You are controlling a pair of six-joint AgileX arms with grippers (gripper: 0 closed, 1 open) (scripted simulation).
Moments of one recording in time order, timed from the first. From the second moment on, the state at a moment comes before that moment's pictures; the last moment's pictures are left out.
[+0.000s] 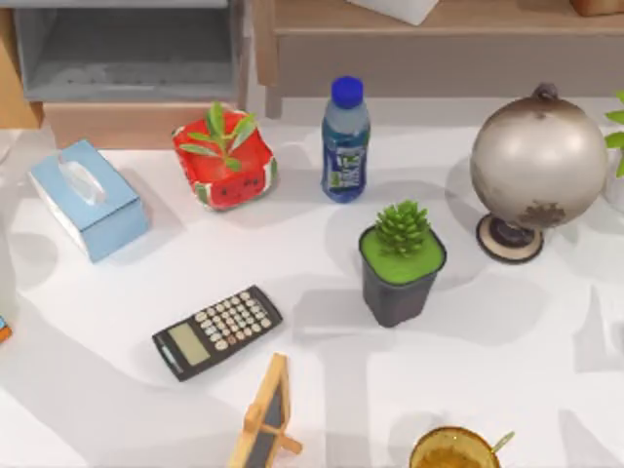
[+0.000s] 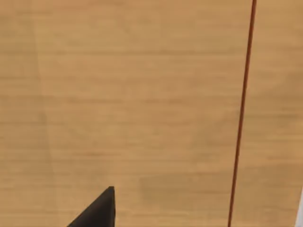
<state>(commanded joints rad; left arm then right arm) 0.39 2.33 1.21 1.11 0.44 1.58 0.00 0.00 0.00 0.00 0.00 0.00</state>
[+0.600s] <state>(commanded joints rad) 0.39 2.33 1.21 1.11 0.44 1.58 0.00 0.00 0.00 0.00 0.00 0.00</state>
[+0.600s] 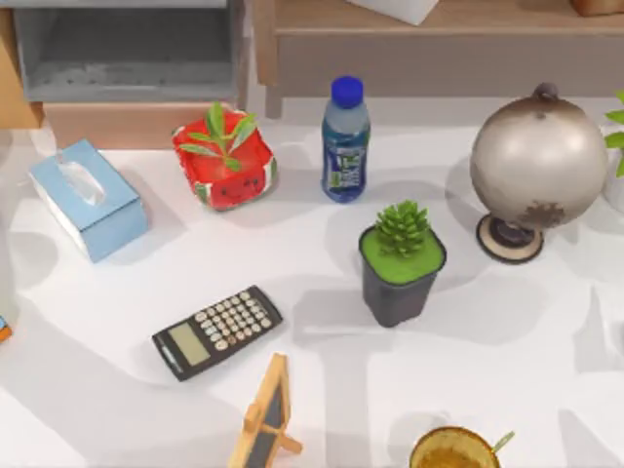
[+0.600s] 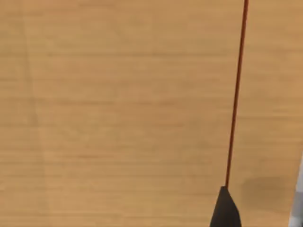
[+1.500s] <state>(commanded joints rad) 0.42 2.30 1.11 1.16 0.47 1.58 0.00 0.00 0.00 0.00 0.00 0.00</state>
